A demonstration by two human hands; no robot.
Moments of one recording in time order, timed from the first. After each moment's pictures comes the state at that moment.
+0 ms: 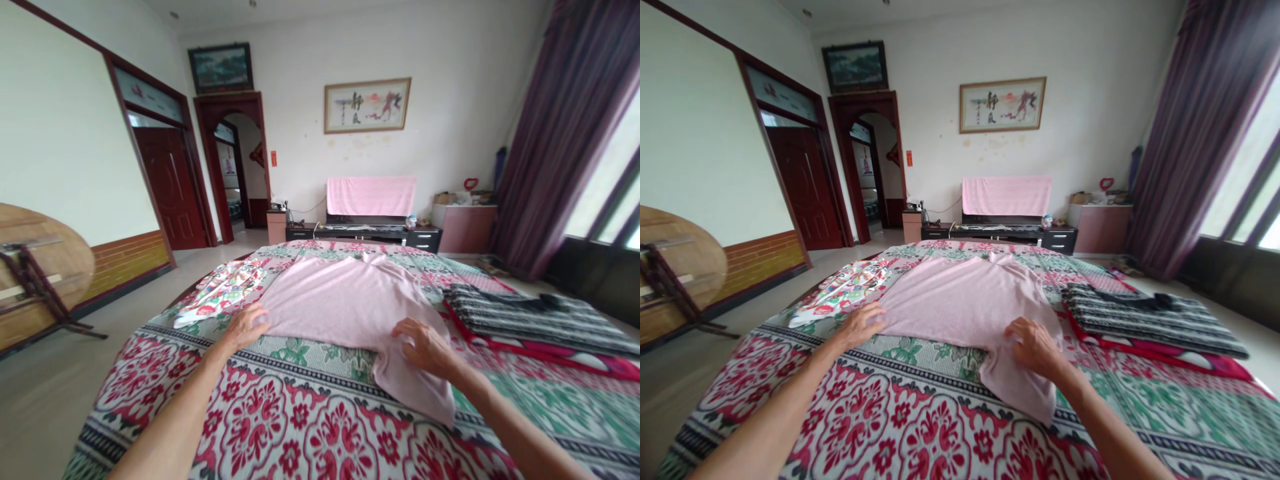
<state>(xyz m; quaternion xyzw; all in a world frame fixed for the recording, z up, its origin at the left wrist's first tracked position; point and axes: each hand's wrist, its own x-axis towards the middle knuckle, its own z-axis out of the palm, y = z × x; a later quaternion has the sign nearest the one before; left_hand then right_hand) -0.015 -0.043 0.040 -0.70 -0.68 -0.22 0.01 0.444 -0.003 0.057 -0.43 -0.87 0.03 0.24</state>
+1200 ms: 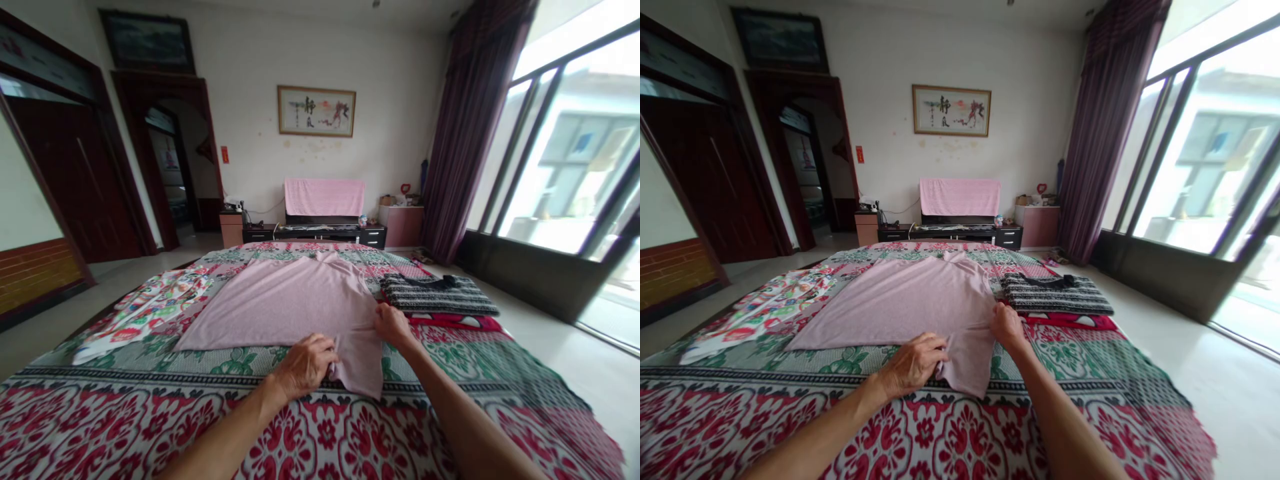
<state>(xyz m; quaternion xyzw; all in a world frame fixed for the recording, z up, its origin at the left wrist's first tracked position) 0.239 -0.058 0.039 -0.93 -0.26 -0.26 0.02 0.494 0.011 0.058 -0.74 -0.65 0.01 0.18</state>
